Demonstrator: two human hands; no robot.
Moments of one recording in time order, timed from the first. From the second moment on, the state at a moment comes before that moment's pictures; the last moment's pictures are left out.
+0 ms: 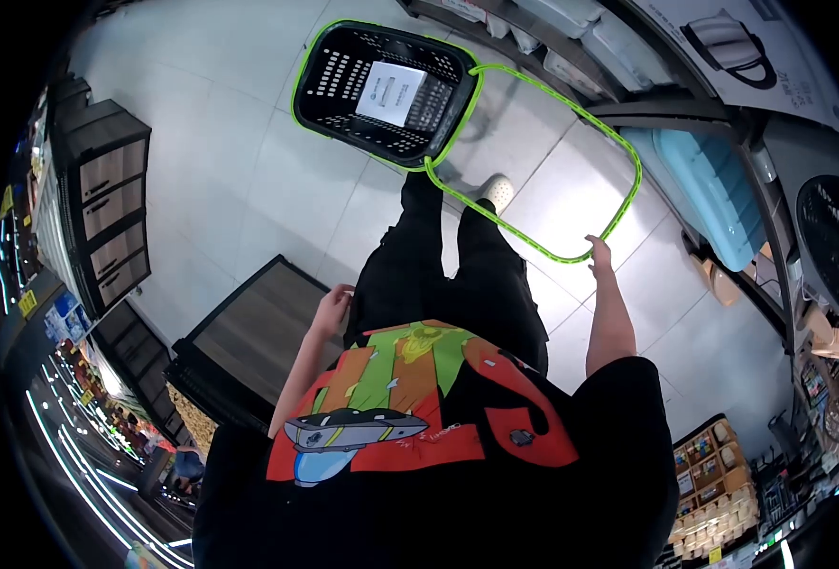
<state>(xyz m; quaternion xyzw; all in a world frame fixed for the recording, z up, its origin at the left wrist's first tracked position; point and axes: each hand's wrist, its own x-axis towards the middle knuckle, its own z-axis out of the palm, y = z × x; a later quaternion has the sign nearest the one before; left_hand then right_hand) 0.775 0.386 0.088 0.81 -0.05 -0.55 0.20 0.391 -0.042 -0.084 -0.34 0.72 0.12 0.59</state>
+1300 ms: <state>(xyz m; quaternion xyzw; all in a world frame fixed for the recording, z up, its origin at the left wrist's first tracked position) 0.760 0.221 0.138 0.72 -0.41 -0.44 0.33 0.711 -0.005 0.232 -0.96 0.19 -0.12 0.19</state>
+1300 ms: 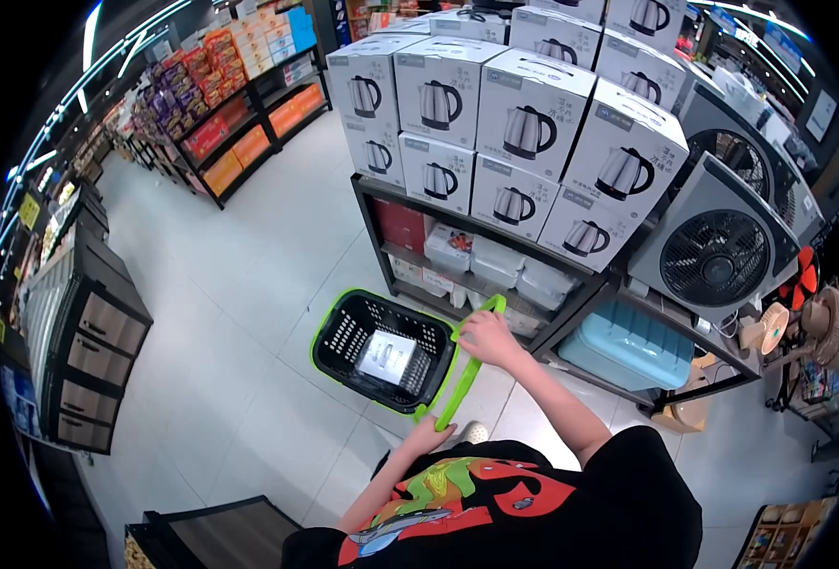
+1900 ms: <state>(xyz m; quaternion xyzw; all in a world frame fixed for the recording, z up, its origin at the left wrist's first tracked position) 0.764 0.359 0.139 0.63 -0.56 -0.46 0.27 0.616 0.166 0.214 -0.93 0.31 -0.20 0.07</state>
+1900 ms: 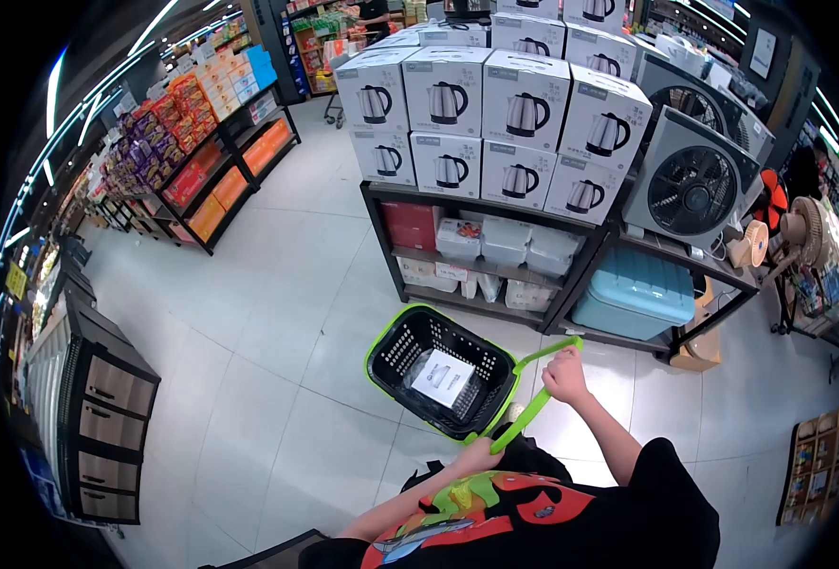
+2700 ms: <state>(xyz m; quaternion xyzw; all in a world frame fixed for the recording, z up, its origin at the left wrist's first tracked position) 0.829 0.412 0.132 0.70 -0.58 -0.36 0.22 0.673 0.219 0.176 -0.91 0.30 -0.28 0.07</state>
